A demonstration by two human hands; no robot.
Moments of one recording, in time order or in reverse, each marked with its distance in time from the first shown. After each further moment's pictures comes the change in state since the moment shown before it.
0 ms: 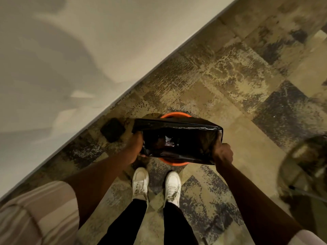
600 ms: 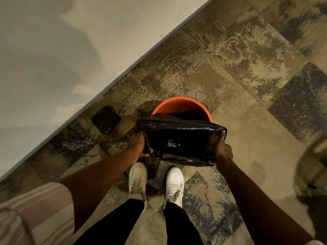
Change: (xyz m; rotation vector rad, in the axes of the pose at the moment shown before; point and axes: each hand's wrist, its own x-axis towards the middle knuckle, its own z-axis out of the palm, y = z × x) left_hand 0.121 -0.088 0.041 0.003 0.049 -0.175; right_hand 0.089 0.065 0.092 0.276 -0.143 0.223
